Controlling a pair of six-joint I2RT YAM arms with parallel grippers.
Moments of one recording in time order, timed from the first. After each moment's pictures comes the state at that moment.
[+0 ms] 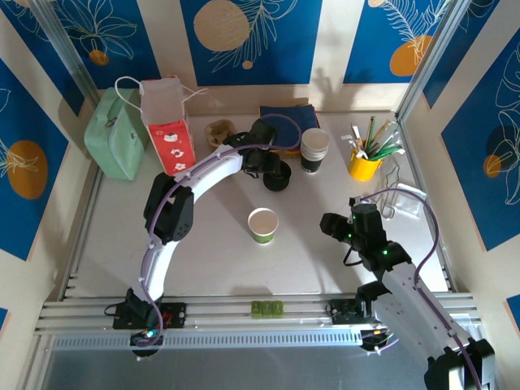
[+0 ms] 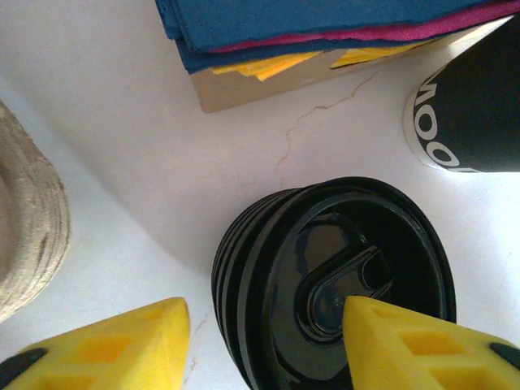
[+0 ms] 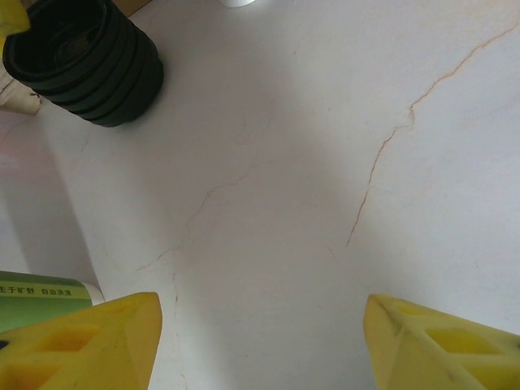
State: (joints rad) left arm -0.66 2.22 1.95 -0.72 -0.02 -0.49; right arm 0.30 0.67 0.40 -0.46 -0.02 0.58
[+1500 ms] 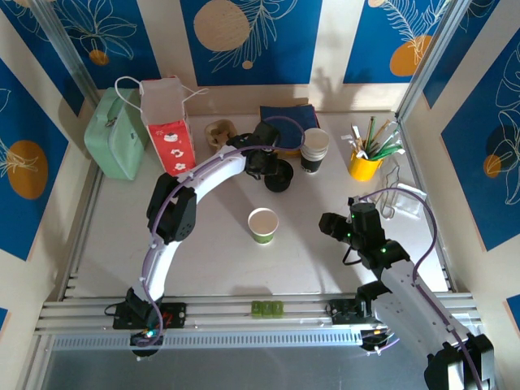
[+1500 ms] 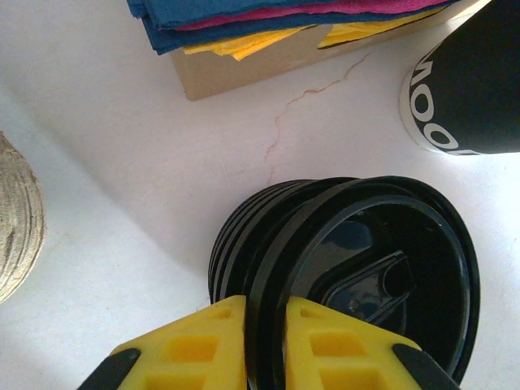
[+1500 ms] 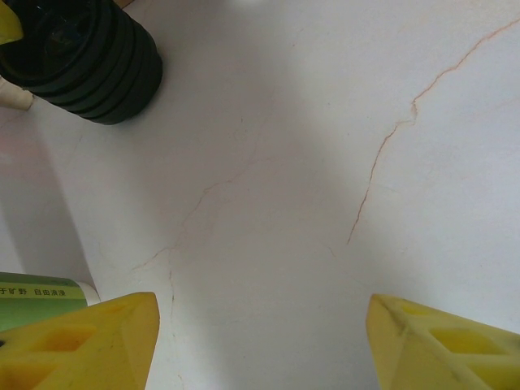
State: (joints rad) left arm -0.68 2.24 1.97 -0.75 -0.03 -0.47; right arm 0.30 0.69 0.40 -0.44 -0.03 0.58
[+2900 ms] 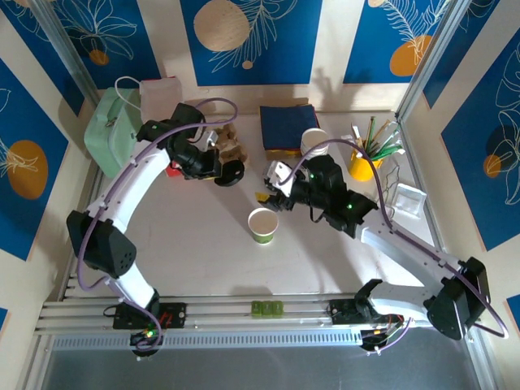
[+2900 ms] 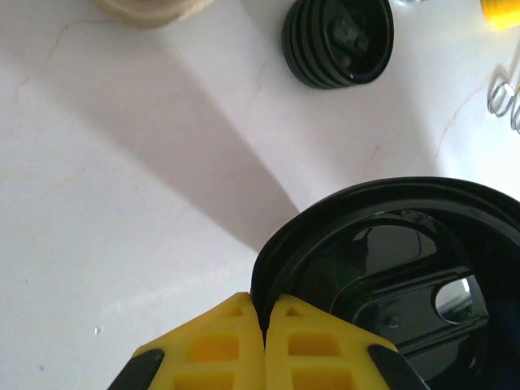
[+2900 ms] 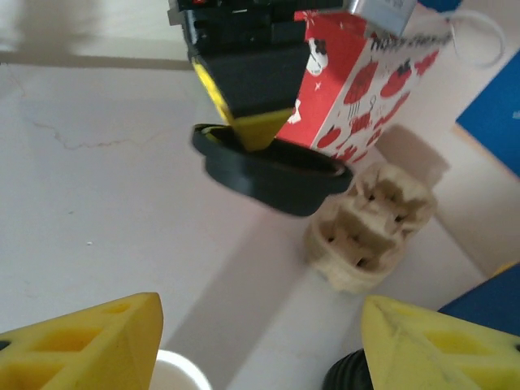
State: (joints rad) left arm -0.39 1.67 1.72 -1.24 0.35 -0.35; right arm 0.68 1.17 0.96 -0.16 -0.33 -0.49
